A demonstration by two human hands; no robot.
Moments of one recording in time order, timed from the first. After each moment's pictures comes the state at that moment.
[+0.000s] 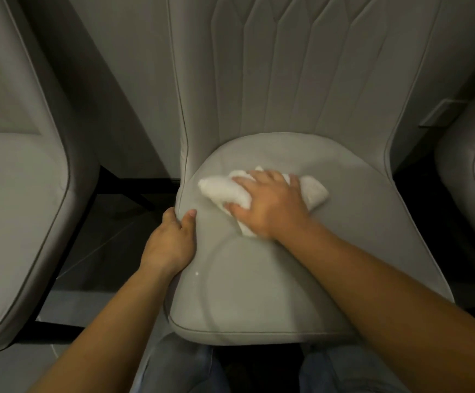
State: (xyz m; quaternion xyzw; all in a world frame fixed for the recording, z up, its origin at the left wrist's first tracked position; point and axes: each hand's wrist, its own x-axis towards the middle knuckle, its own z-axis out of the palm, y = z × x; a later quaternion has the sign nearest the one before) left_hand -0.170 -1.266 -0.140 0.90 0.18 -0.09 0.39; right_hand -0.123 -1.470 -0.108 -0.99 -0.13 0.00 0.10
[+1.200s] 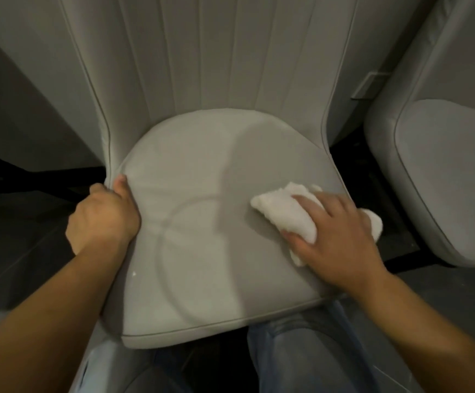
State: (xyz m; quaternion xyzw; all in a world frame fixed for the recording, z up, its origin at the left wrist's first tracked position) left_hand -0.125 -1.280 -0.152 0.96 0.22 0.05 0.19; right_hand -0.242 -1.620 -0.097 -0.99 0.03 -0.04 0.10
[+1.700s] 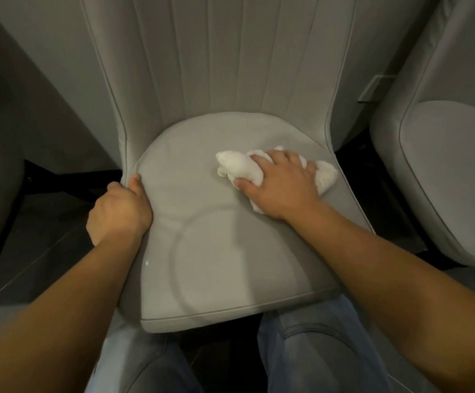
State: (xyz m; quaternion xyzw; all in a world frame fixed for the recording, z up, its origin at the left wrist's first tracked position) left_hand -0.128 -1.284 -0.147 0.95 0.23 0.04 0.19; right_hand -0.133 -1.567 -0.110 -1.00 0.02 0.01 0.07
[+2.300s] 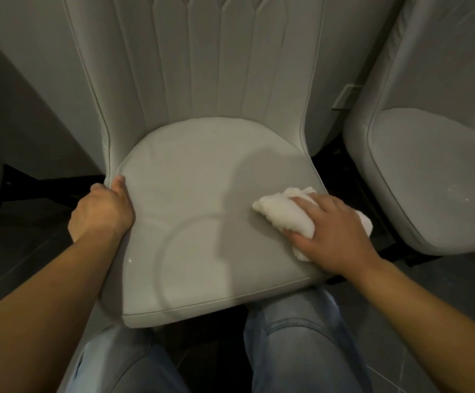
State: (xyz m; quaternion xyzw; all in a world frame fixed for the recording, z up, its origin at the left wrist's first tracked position) left_hand -0.124 -1.277 -0.148 0.96 0.22 0.00 0.19; right_hand -0.260 -1.654 -0.092 -0.99 0.01 -0.03 0.12
